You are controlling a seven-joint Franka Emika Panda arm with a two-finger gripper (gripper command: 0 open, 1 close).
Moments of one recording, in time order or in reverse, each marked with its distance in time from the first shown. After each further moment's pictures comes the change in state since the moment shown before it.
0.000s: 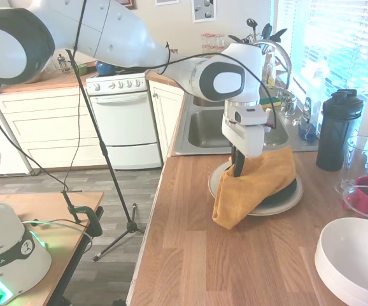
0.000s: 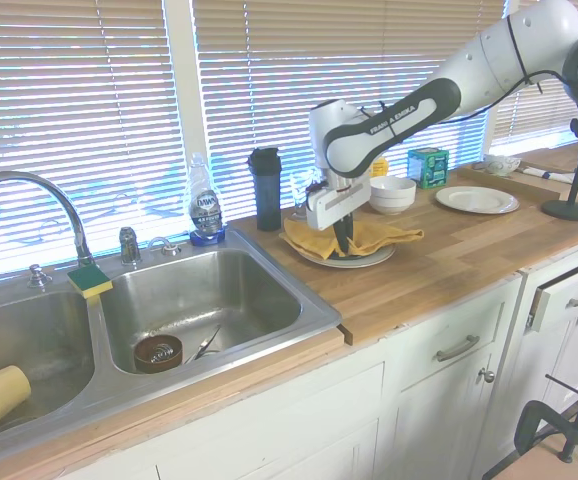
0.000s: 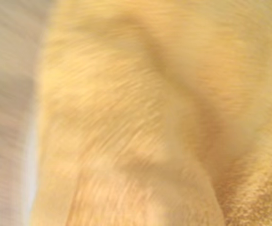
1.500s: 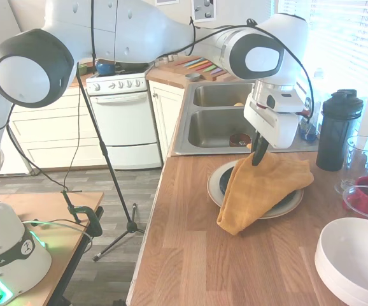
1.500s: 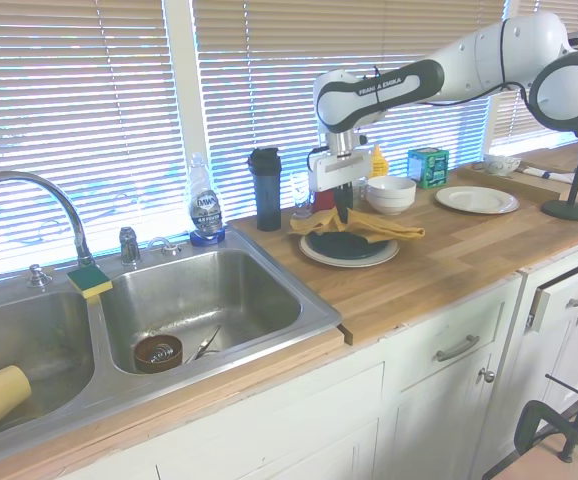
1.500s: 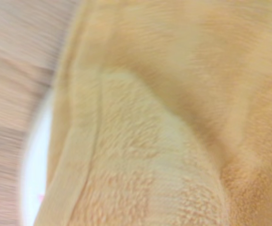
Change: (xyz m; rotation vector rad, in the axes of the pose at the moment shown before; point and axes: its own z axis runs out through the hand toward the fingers) arm 0.070 -0.008 -0.061 0.019 -0.128 0.006
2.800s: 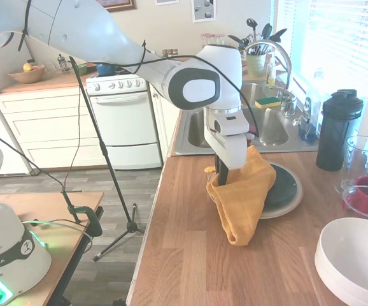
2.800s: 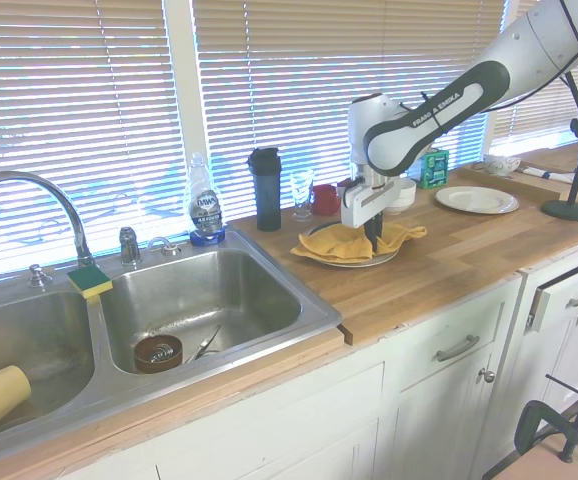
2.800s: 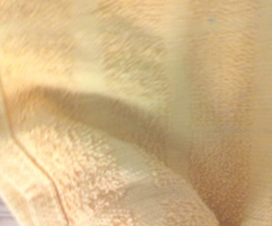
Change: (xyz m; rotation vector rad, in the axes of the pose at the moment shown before) arm -0.072 0.078 0.065 0.035 0.128 -0.053
